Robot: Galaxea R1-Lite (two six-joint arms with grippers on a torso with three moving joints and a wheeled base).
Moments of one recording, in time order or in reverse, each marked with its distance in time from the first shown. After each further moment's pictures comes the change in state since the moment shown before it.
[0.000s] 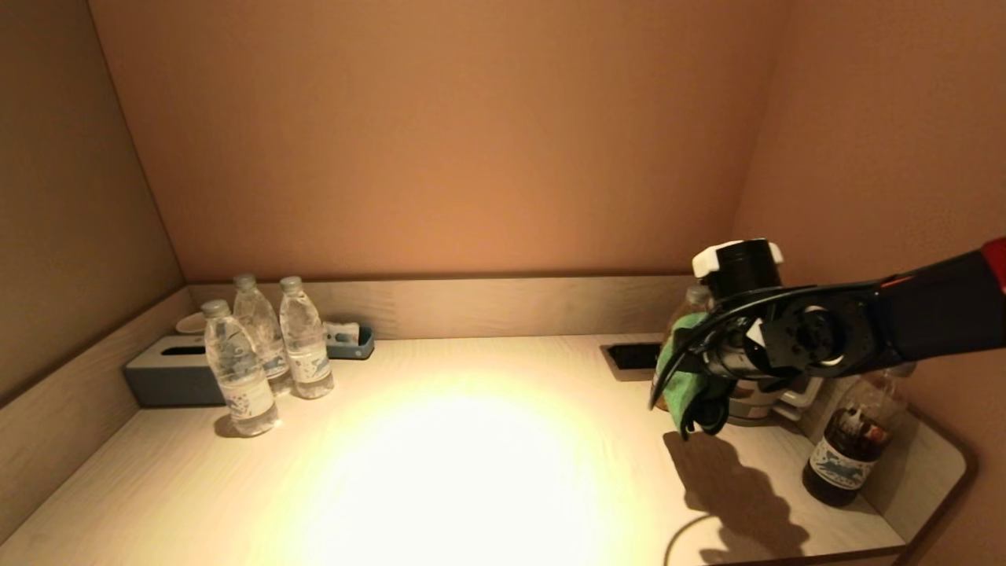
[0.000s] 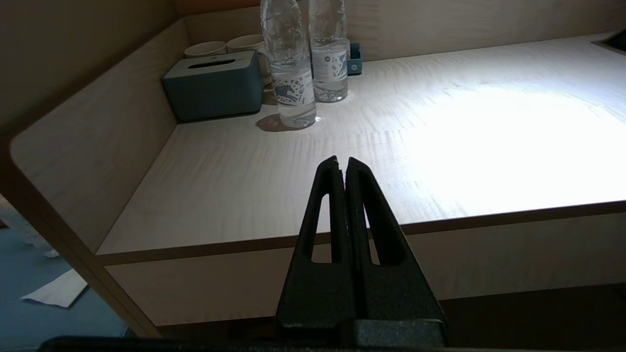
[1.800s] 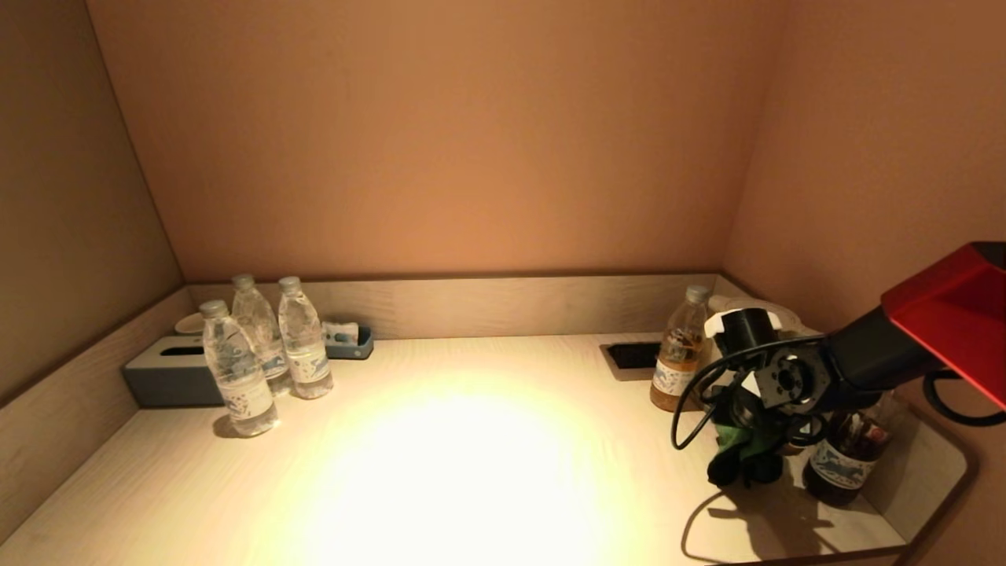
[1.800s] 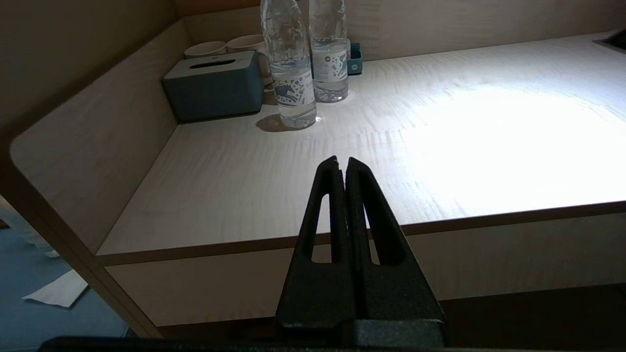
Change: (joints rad) left arm 0.001 0.000 0.000 0.000 -0.001 0.000; right arm -0.111 0.191 0.086 -0.074 -0.171 -0.004
